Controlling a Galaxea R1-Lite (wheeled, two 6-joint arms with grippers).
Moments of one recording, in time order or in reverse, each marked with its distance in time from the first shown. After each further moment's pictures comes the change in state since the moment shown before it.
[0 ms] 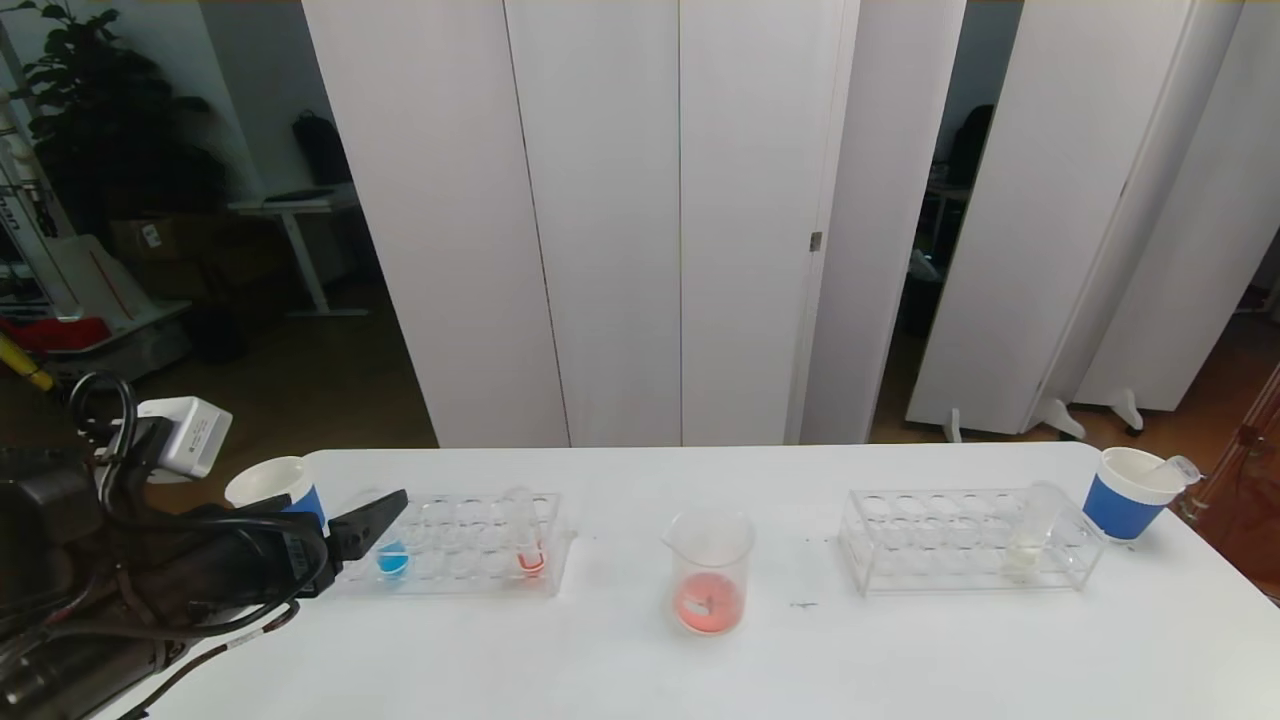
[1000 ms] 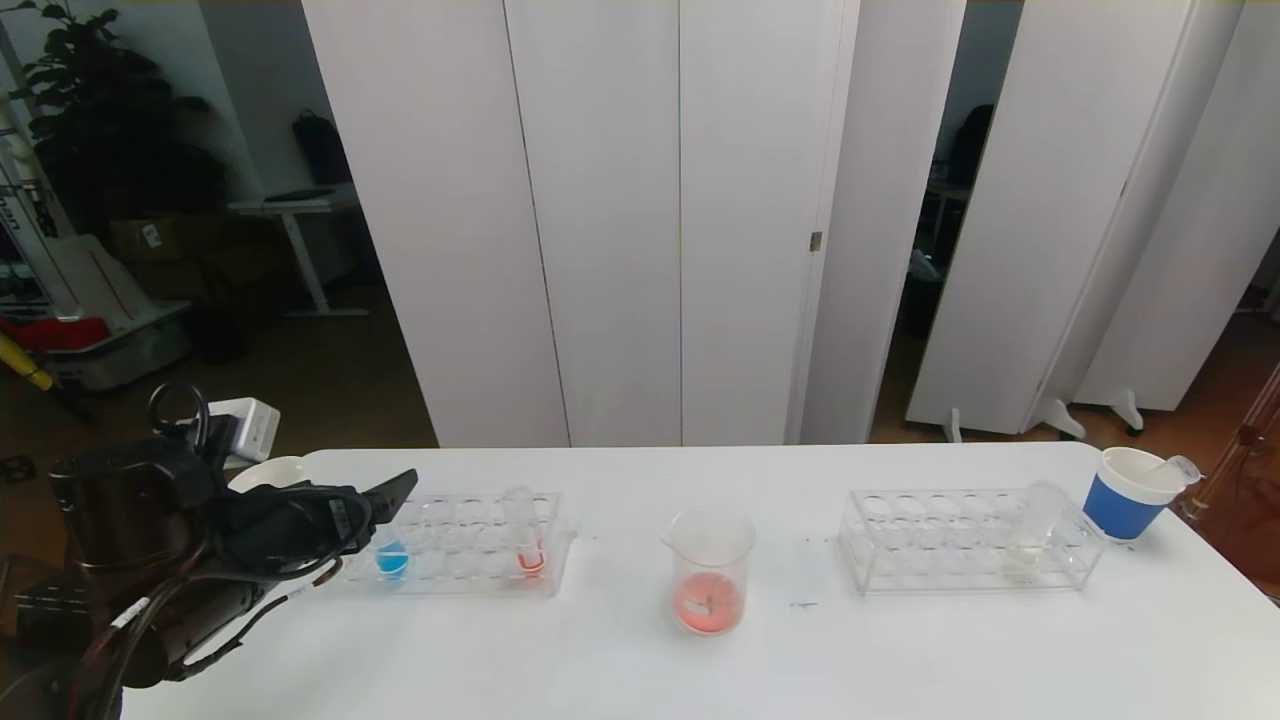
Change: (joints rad) left arm 0.090 0.326 -0.005 -0.346 0.000 0.002; right arm 0.000 0.000 0.000 0.000 0.000 0.000
